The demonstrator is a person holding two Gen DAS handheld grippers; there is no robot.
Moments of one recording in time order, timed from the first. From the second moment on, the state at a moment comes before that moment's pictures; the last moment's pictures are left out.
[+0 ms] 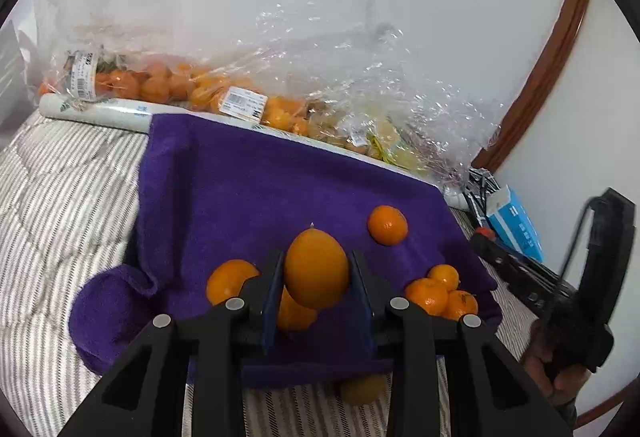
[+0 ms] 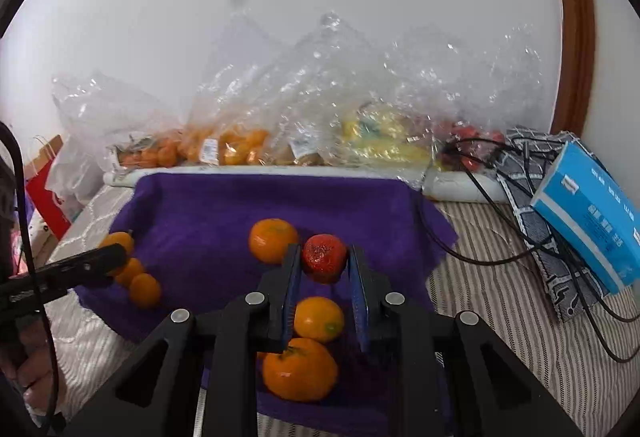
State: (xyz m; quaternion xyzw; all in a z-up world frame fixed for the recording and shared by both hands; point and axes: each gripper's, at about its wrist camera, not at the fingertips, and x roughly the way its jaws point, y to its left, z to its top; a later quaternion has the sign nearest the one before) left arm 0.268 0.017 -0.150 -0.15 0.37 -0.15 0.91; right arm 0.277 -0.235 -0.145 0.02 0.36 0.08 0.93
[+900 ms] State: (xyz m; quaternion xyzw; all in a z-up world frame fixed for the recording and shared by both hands) left arm 0.270 -0.001 -0.161 -0.12 0.37 -0.16 0.91; right arm 0.286 -0.229 -0.172 0.01 0.39 0.07 0.92
